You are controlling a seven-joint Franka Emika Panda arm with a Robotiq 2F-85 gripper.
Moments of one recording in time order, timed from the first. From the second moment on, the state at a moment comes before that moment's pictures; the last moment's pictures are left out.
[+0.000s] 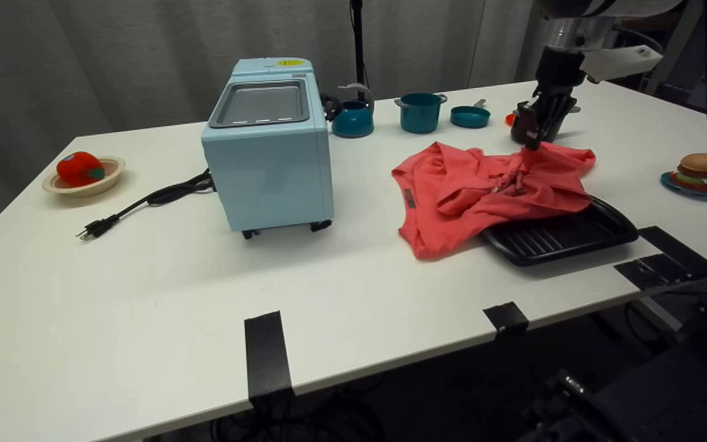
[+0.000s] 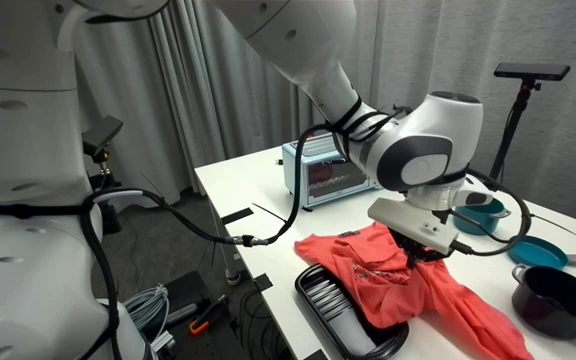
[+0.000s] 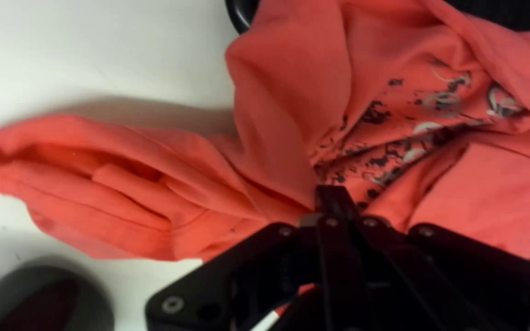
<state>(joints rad) -0.23 0.29 -0.04 -2.17 0.08 2.49 -0.42</state>
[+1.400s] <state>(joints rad) -0.11 0.09 0.13 -2.41 0.38 2.86 -0.86</state>
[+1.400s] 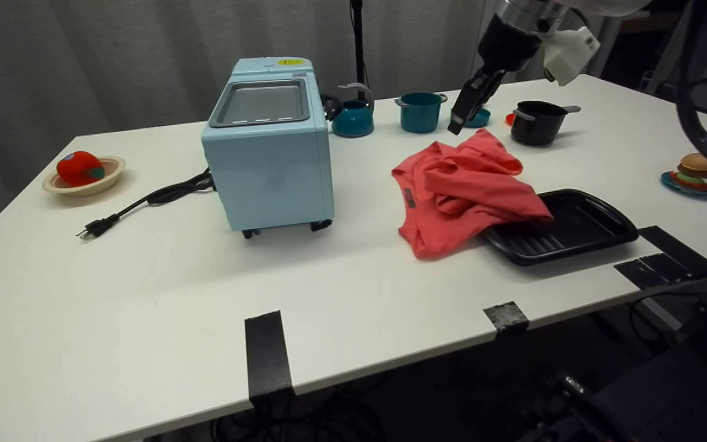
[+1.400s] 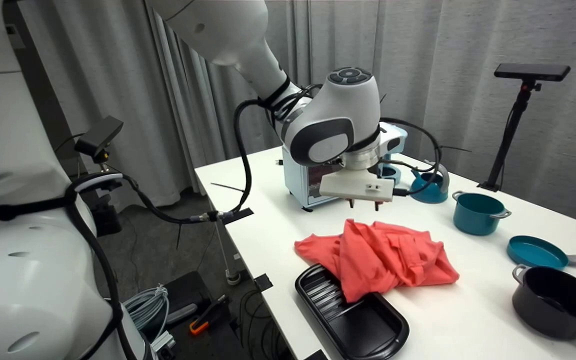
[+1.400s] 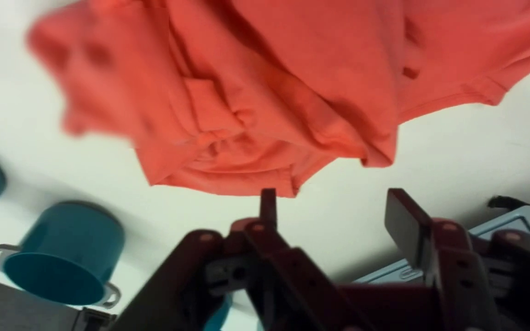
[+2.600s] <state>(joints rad) -0.23 0.43 -0.04 -2.16 0.14 2.78 -0.74</state>
